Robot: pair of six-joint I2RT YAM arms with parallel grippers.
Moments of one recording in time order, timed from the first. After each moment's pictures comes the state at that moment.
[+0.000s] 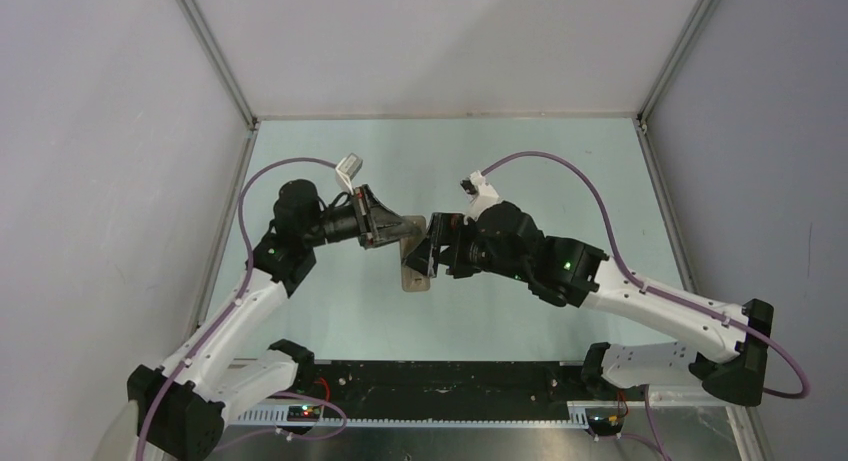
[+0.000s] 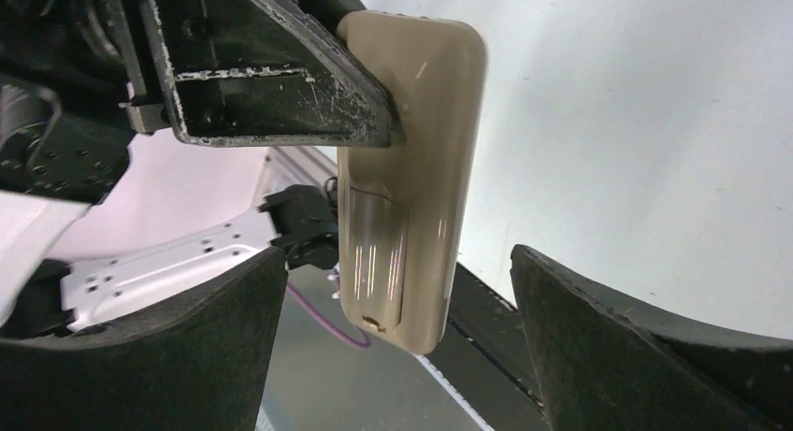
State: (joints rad) left arm -0.40 0.97 0.76 0.00 0.79 -1.05; right arm 1.10 1.17 1.16 -0.42 0.09 0.89
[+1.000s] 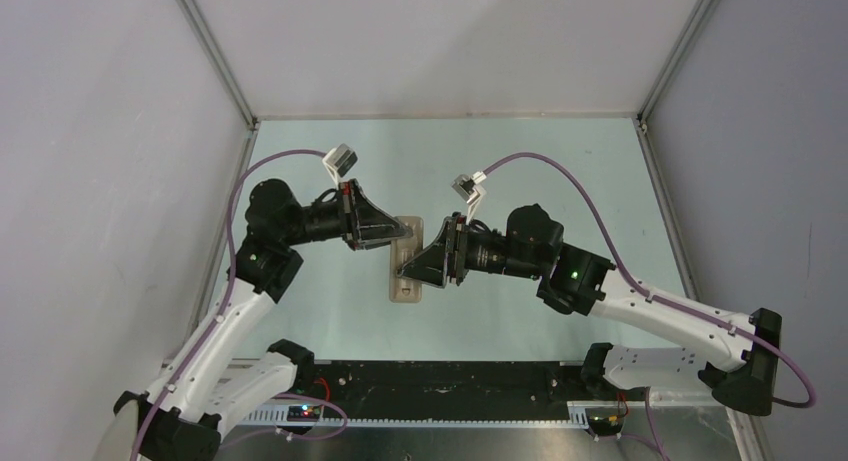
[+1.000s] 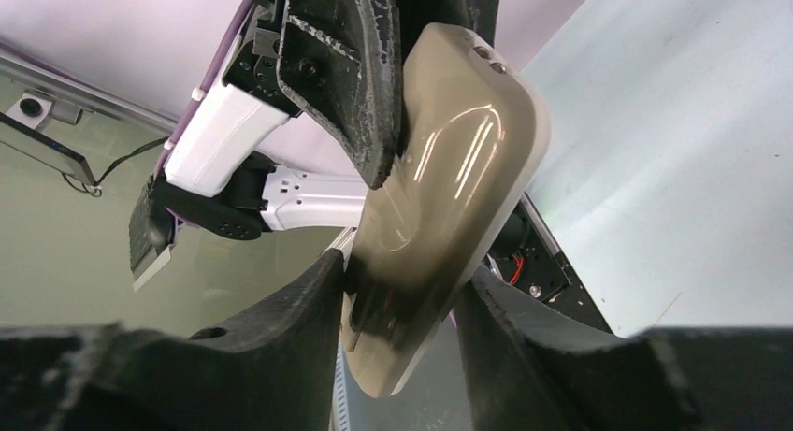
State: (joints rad) left arm -0.40 0.88 0.87 0.07 1.00 -1.28; right arm 1.08 1.09 1.03 0.01 -0.28 0.85
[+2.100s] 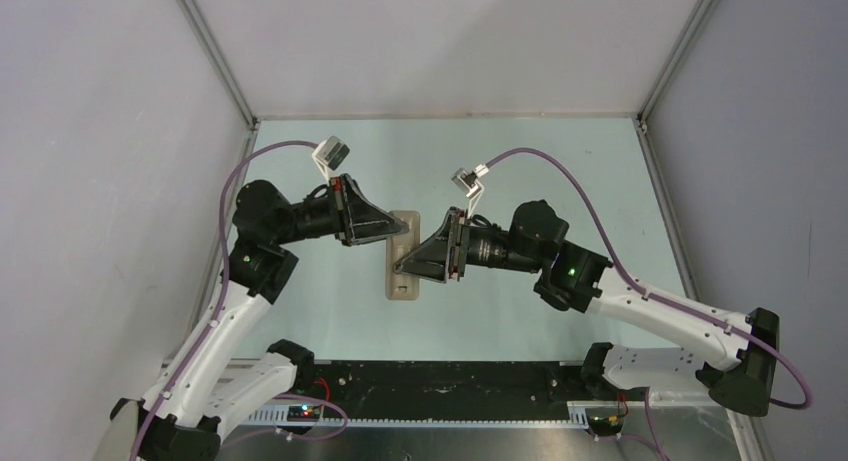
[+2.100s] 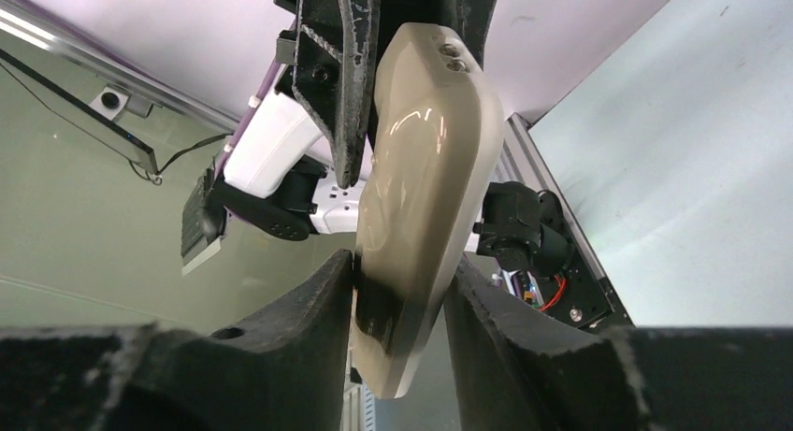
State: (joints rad) left arm -0.40 0.86 0.91 0.14 1.01 -1.29; right arm 1.05 1.10 1.02 0.13 -0.37 0.92
